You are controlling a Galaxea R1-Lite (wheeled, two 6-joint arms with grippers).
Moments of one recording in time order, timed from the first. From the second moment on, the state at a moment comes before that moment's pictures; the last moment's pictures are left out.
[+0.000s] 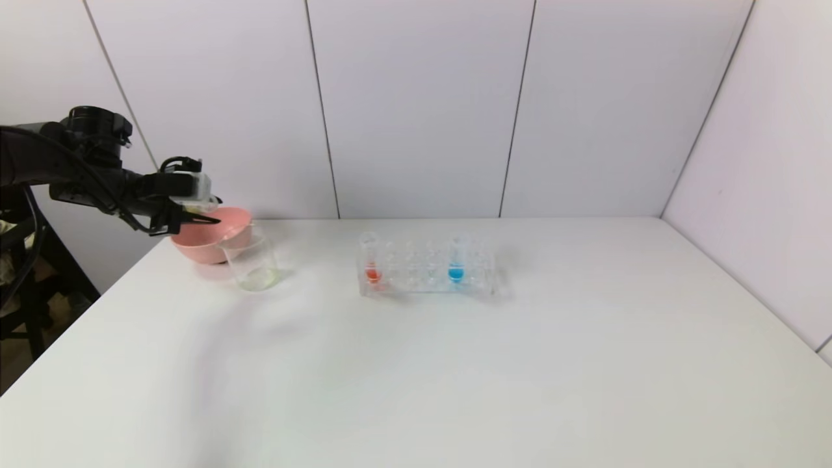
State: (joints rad) left arm 0.26 2.20 -2.01 0.55 -0.61 1.70; right arm 0.00 0.00 0.00 0.00 -0.04 0.09
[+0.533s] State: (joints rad) left arm 0.24 2.21 -2.01 0.55 -0.55 1.69; right arm 0.00 0.00 0.00 0.00 -0.04 0.09
